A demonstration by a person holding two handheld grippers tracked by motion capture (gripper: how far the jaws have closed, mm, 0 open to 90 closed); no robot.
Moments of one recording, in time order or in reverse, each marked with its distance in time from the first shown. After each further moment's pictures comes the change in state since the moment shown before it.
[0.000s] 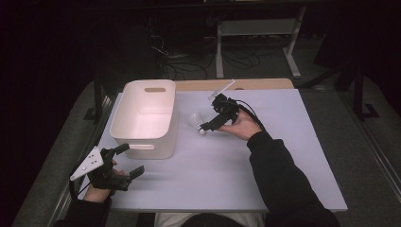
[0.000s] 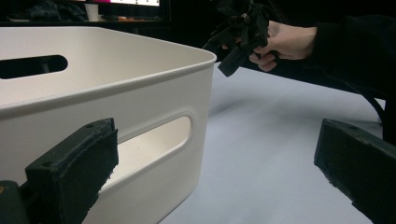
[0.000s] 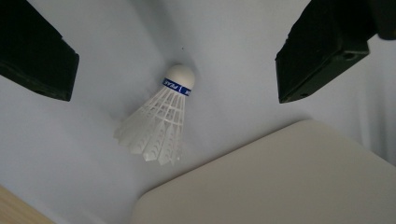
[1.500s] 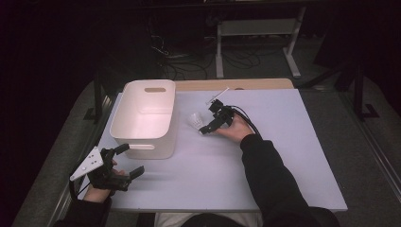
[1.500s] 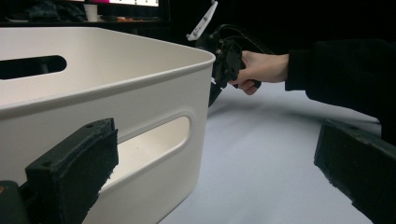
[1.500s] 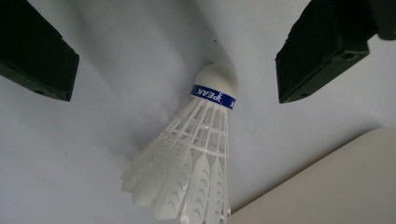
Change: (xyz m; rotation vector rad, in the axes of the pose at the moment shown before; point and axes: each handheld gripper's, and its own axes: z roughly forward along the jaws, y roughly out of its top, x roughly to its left) left arm 0.000 0.000 0.000 -0.001 -0.003 0.001; right arm -0.028 -0.019 0.056 0.086 0.017 0.108
